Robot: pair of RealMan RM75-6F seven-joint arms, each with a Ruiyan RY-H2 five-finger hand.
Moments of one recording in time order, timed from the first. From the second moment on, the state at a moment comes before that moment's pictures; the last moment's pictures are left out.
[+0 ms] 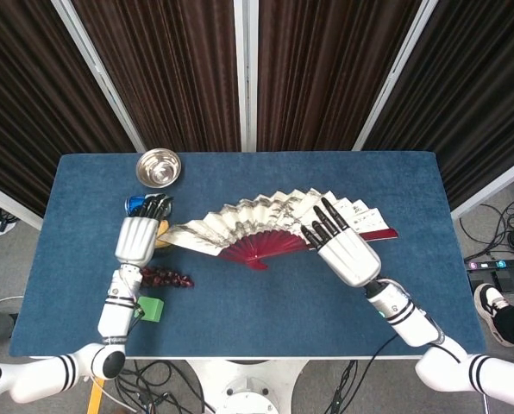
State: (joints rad) left arm -0.60 -1.71 -0.21 -1.33 1.16 1.29 0.38; right arm 0.64 -1.42 0.07 -1.41 -1.67 1.31 -0.53
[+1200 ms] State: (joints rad) left arm -0.29 -1.28 -0.10 -1.52 1.24 1.38 0.11; right arm 0.30 -1.11 0.02 -1.53 -1.47 1.44 0.09
